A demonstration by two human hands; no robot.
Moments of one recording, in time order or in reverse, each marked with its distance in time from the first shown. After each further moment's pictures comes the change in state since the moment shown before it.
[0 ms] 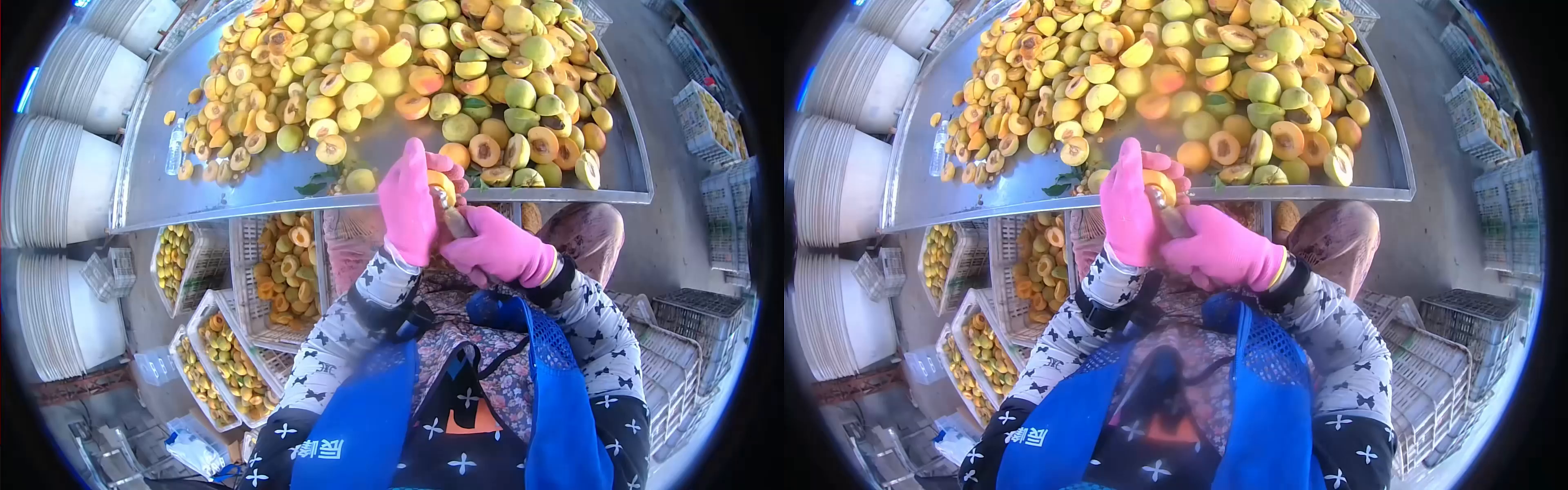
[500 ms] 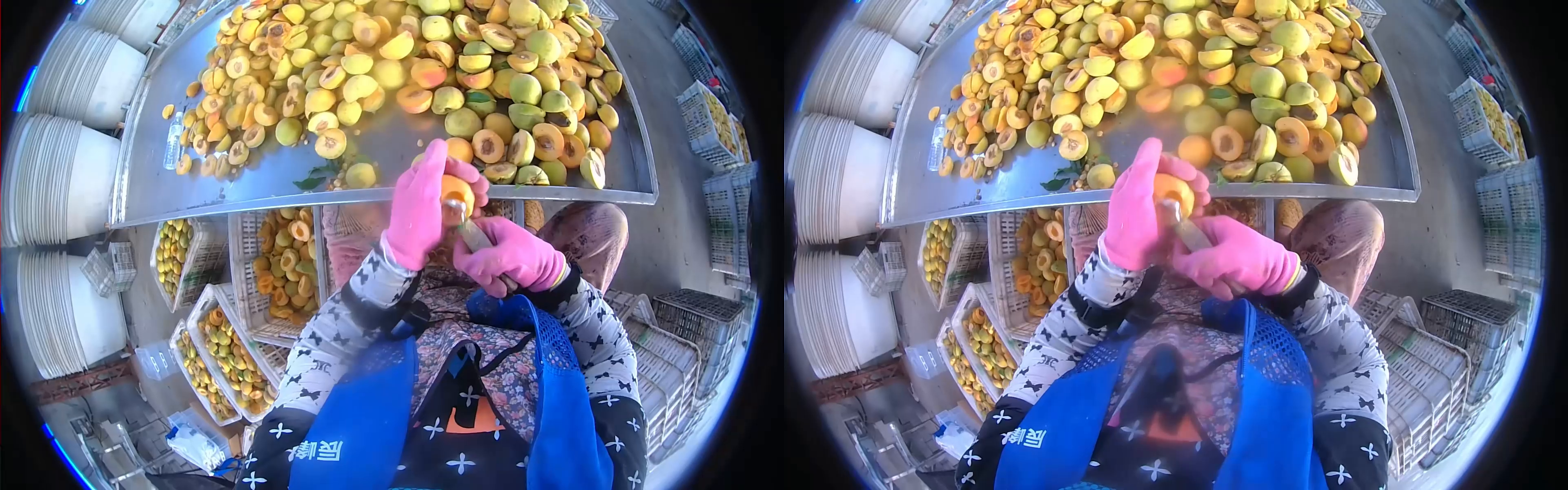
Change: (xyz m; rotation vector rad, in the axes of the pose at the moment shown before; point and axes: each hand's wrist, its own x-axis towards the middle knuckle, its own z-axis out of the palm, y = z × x) left_hand 0.001 -0.001 -0.012 0.215 -0.341 0.079; right_hand -0.010 0.022 -0.010 0.274 -0.213 0.038
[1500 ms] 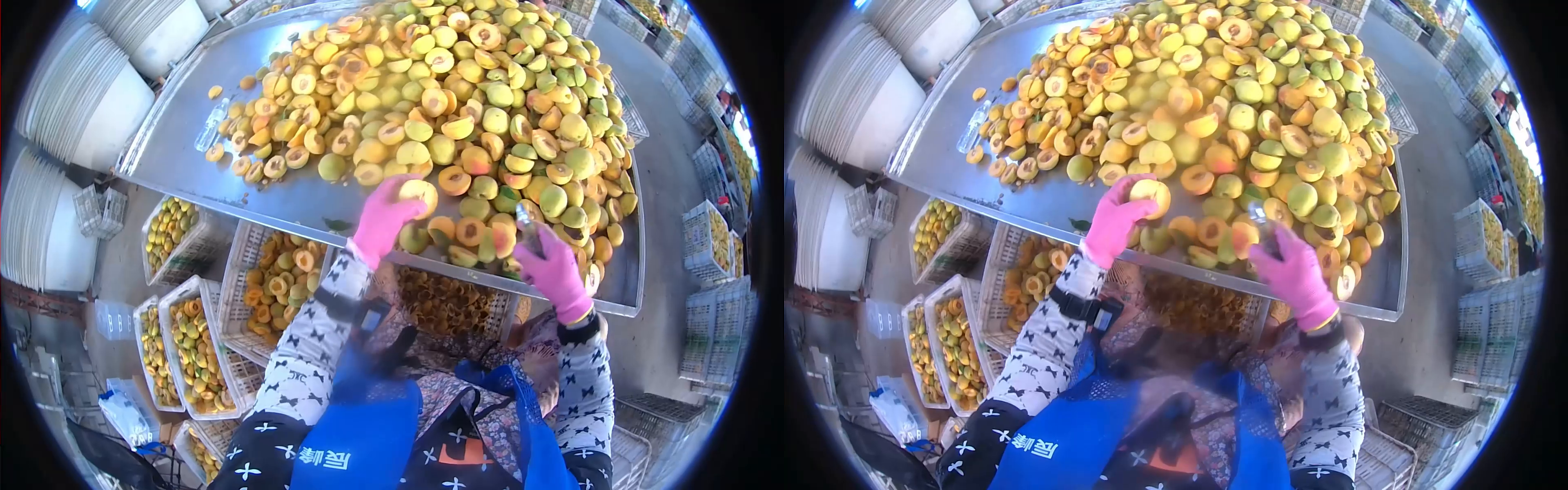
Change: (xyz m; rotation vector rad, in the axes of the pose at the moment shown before) left_hand 0.060 -0.004 -0.119 0.049 0.211 0.028; right_hand 0.014 -0.061 -0.060 -0.808 0.788 -0.343
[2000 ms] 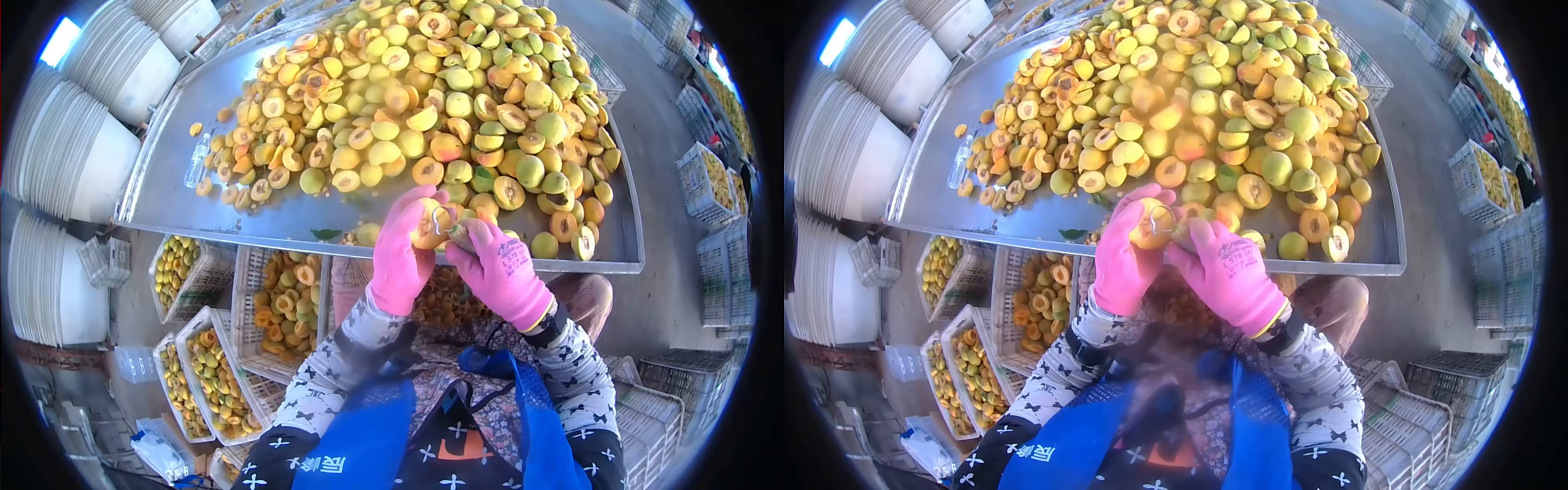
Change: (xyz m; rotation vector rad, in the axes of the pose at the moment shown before) left_hand -0.064 0.011 0.089 -0.160 -0.161 0.495; right_hand -0.031 -0.031 0.057 -0.364 0.249 -0.551
